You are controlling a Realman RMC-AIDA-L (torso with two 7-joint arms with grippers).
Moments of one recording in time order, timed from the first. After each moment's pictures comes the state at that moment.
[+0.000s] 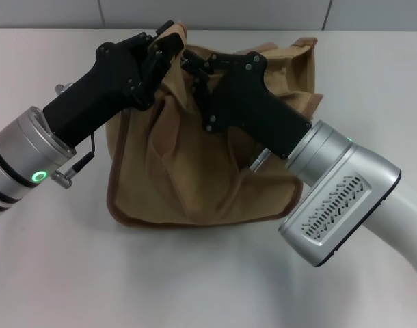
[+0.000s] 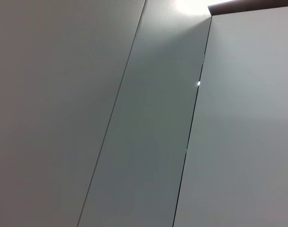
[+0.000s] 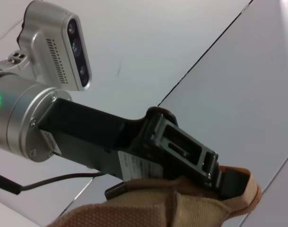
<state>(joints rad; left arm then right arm) -0.60 -2.08 0.40 0.08 1.63 1.75 -0.86 0.57 2.09 0.58 0.51 -2.63 -1.16 -0.51</state>
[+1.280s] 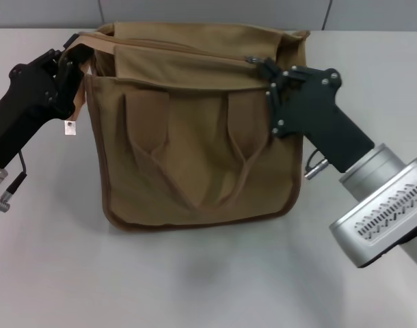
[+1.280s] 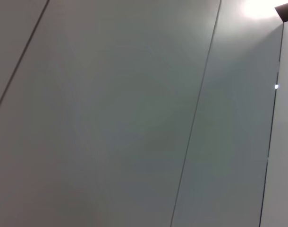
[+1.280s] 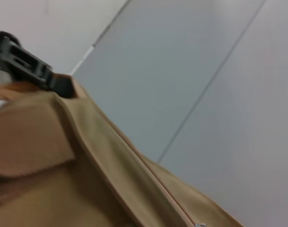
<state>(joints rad) -0.44 -2.07 0.27 0.16 1.63 1.74 -0.87 0.40 2.09 0.70 0.49 -2.61 -1.18 -0.49</state>
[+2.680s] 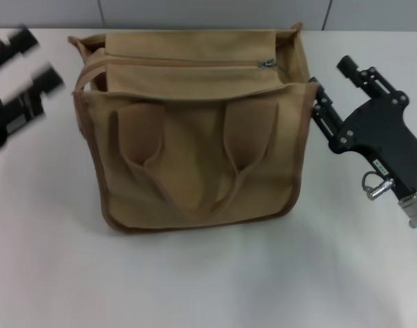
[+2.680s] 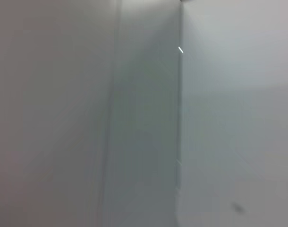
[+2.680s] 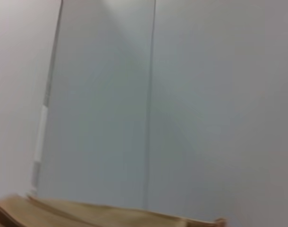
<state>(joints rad) -0.34 -2.05 0.38 0.60 1.61 1.98 -1.09 0.36 2.08 0.69 0.26 -2.62 -1.49 0.13</state>
